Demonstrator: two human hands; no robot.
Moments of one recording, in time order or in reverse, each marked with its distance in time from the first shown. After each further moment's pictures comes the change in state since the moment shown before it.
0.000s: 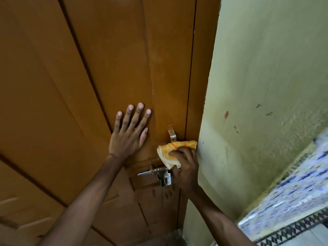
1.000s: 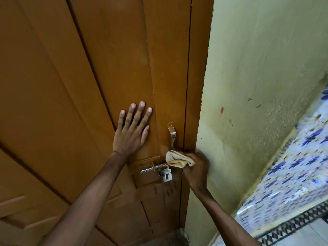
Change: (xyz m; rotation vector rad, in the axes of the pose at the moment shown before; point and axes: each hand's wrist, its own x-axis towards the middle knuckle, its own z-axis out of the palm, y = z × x) left_hand 0.002 0.000 -0.006 -0.048 -0.022 -0.011; right_hand -0.011 0.006 -0.025 0.097 -0.031 0.378
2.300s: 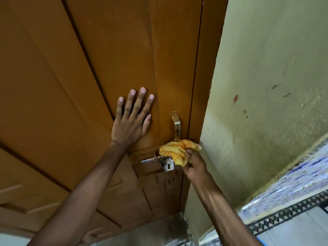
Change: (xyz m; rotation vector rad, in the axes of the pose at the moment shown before) left_hand -0.002 -0.001 0.009 0.066 0.044 0.002; right_hand 0.016 -0.028 0.020 1.122 -0.063 1.294
